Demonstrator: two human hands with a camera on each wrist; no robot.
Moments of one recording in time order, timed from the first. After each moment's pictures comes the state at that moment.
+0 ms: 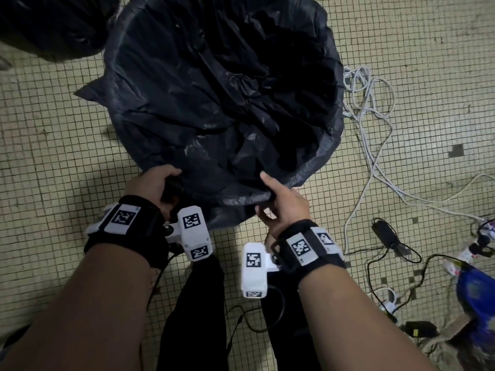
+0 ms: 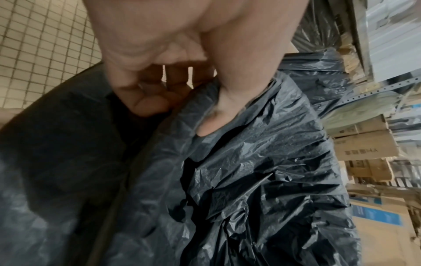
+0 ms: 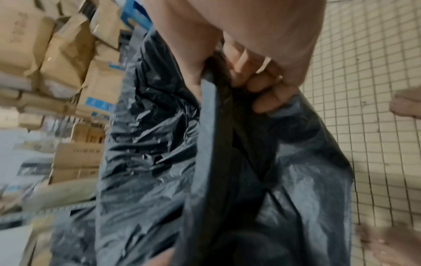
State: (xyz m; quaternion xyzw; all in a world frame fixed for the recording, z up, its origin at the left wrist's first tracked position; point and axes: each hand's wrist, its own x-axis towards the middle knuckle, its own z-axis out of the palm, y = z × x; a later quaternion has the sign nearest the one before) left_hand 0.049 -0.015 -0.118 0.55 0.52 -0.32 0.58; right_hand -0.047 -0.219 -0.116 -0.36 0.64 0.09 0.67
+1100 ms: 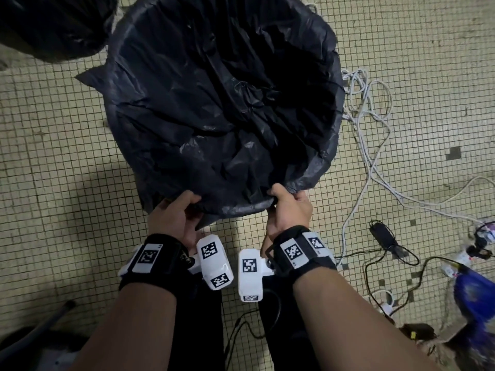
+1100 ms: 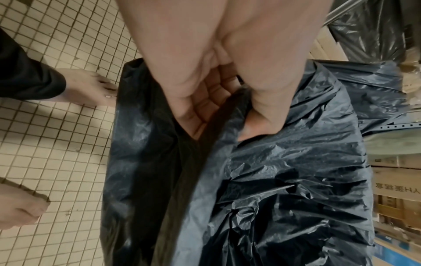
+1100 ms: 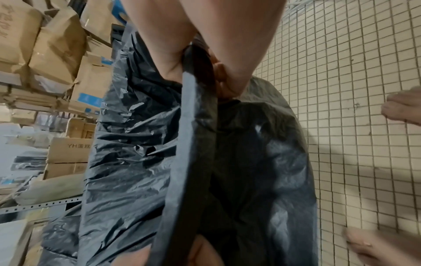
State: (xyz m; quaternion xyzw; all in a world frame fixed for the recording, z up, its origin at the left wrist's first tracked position) left_hand -0.015 -0.041 -0.137 0.46 0.51 -0.21 0.69; right_hand -0.049 -0.217 -0.130 -0.33 0.62 -0.08 0.71
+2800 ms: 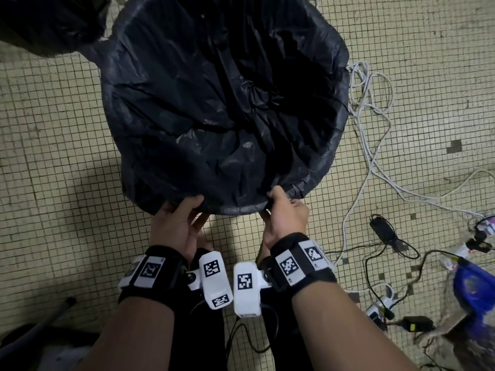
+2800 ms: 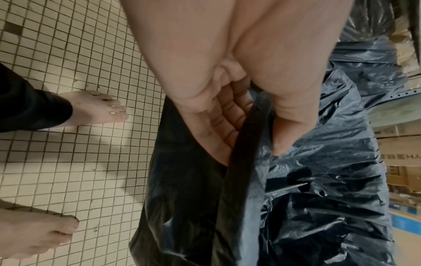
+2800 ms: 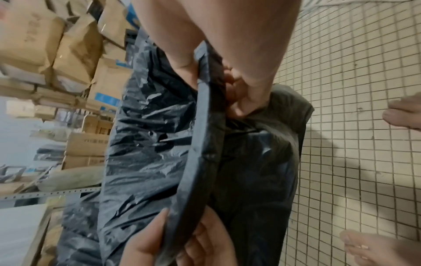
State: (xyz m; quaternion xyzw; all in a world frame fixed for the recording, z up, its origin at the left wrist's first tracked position) left_hand -0.037 -0.041 -0.129 0.47 0.45 -0.21 0.73; right_hand -0.065 -0.208 -0.127 -0.37 0.68 0.00 0.63
